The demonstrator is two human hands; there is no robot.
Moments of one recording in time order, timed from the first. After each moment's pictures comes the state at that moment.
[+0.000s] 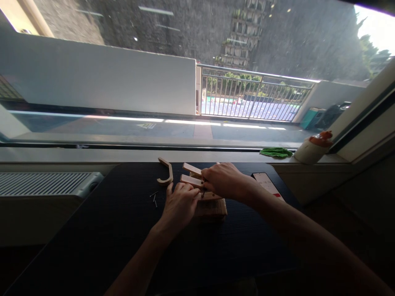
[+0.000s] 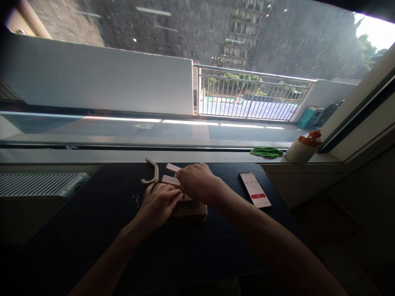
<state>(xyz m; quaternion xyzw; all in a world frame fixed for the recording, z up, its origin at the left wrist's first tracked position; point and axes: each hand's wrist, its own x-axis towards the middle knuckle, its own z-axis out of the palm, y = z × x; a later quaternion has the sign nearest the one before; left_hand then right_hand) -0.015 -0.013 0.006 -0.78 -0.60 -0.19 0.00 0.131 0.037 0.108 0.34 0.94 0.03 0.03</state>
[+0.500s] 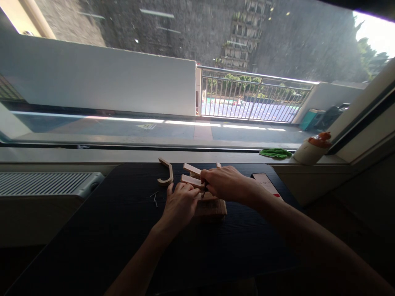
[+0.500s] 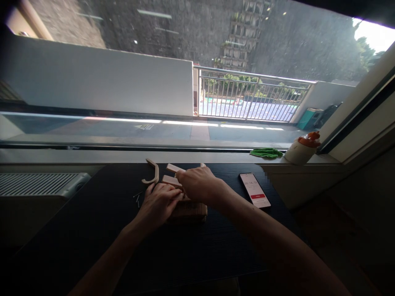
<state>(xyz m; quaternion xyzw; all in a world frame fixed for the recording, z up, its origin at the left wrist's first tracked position) -0.015 -0.013 0.006 -0.78 -0.60 -0.19 0.00 0.138 0.032 0.110 0.34 0.94 -0.02 0.04</state>
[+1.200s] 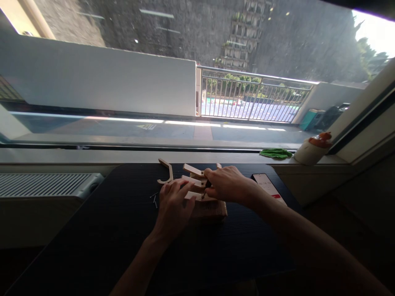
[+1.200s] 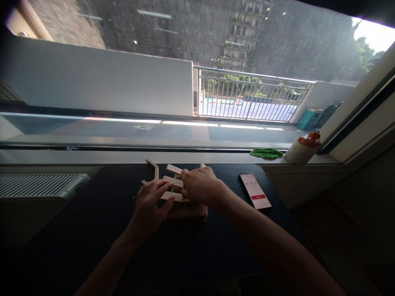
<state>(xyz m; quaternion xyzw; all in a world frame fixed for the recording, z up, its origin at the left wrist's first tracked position) -0.027 -0.022 0.000 -0.72 -0.60 -0.34 0.02 0.138 0.032 0.107 0.38 0.92 -0.02 0.03</state>
